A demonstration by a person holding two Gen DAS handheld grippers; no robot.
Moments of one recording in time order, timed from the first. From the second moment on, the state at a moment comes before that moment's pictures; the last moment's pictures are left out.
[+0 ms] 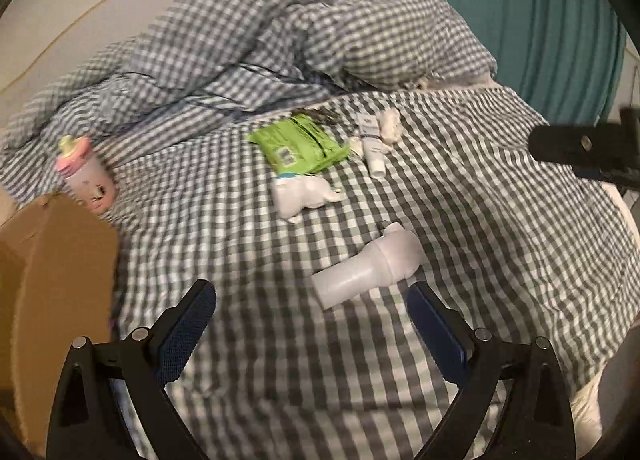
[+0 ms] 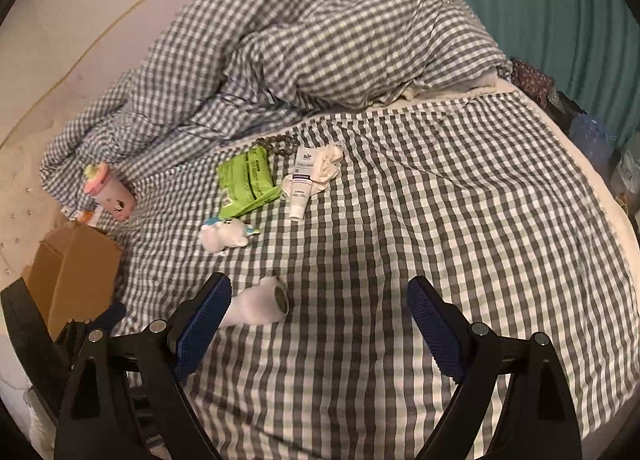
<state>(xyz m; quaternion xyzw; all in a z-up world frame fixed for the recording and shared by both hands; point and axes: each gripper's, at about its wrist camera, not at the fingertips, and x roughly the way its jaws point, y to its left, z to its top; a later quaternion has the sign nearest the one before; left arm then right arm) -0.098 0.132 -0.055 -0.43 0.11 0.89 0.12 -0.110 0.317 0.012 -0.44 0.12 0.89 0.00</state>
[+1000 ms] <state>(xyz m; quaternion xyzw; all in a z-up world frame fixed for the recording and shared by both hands) -0.146 0.149 -0.116 -0.50 0.11 0.84 0.16 -0.249 0.281 -0.061 -0.51 0.07 0.85 -0.03</state>
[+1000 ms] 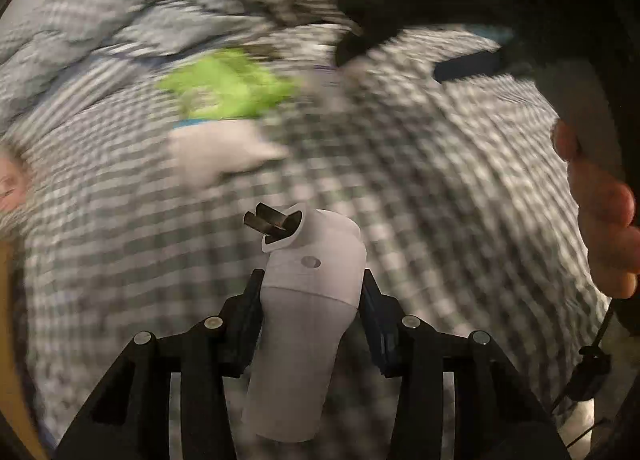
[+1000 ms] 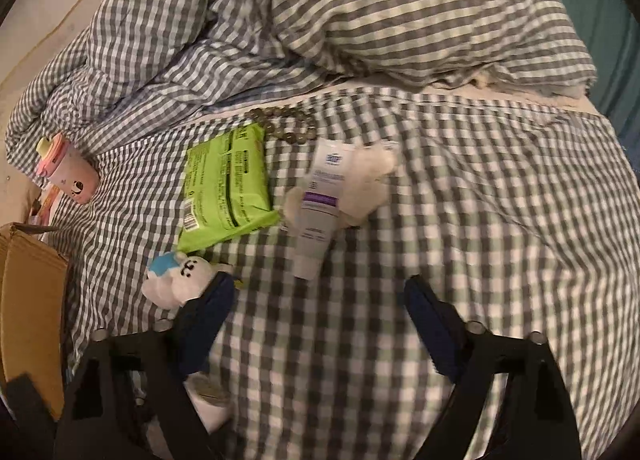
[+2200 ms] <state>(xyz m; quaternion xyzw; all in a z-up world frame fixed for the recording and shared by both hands) -0.102 0.084 -0.051 -0.48 0.06 0.87 0.09 -0.128 0.299 -0.050 -0.52 0.12 0.85 -0.04</state>
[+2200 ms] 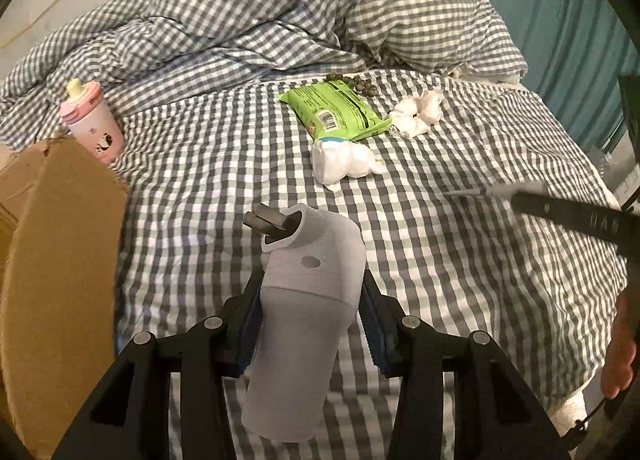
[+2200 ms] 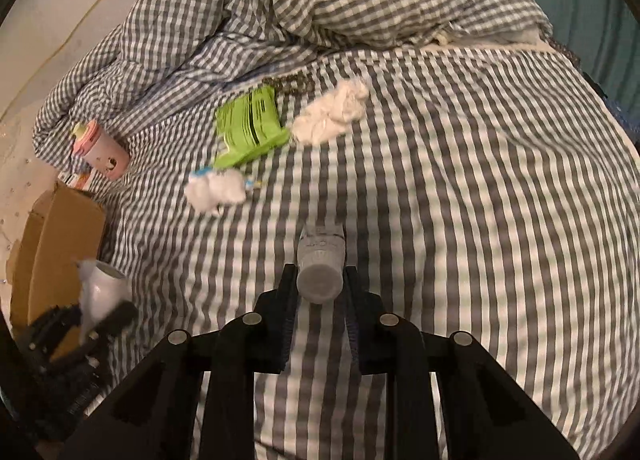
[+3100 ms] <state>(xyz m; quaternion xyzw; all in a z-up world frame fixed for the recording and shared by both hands) -0.041 0.039 -0.026 -0.47 0.03 0.88 0.07 -0.112 0.253 -0.079 -0.54 0.02 0.84 -0.06</state>
